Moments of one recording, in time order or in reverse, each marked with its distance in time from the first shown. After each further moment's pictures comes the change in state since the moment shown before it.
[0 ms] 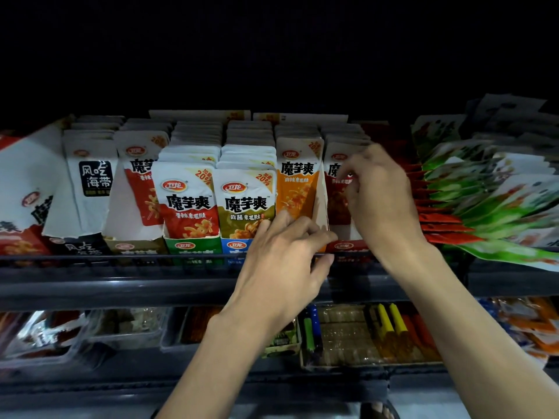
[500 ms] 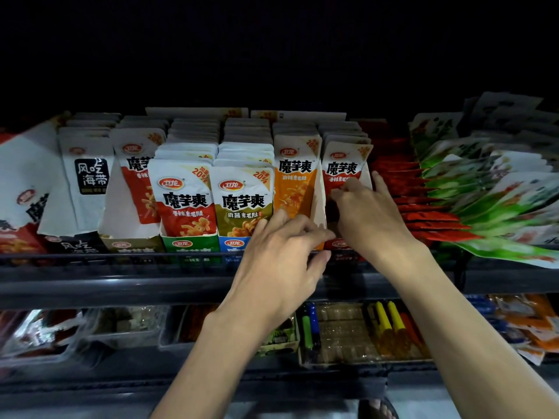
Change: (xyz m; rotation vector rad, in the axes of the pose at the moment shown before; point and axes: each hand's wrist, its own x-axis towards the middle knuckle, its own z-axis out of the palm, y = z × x) left_hand 0.000 0.000 -0.003 -0.038 -0.021 -0.005; right_hand -0.004 0.001 0.010 -0.351 -0.558 -0.054
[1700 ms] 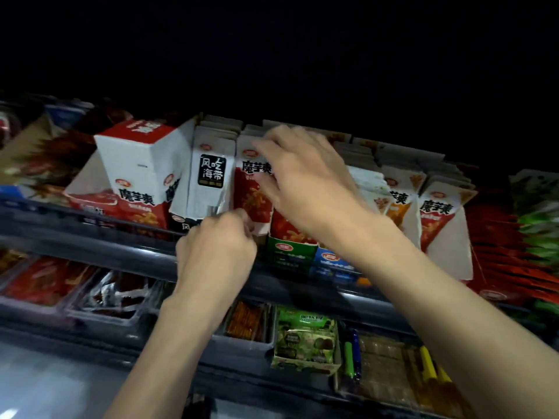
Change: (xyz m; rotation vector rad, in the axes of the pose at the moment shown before) left_hand -0.066 -0.102 -0.108 0.117 0.150 -0.766; right_hand 0.021 -0.191 -0.092 0.203 0.427 -0.544
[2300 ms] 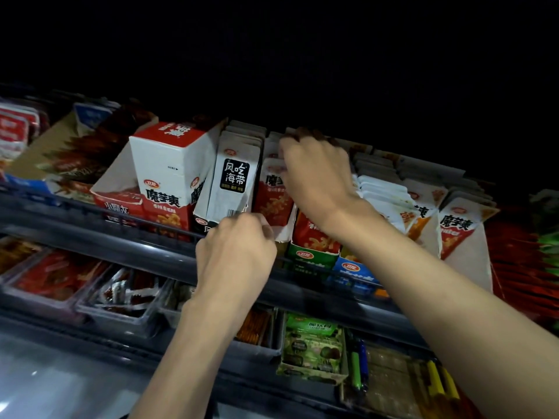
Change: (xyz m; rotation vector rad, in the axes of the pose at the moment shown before) left_hand 0.008 -0.008 -0.004 -0.078 -0.021 -0.035; right_hand 0.041 -0.005 0.029 -0.173 -0.002 0.138
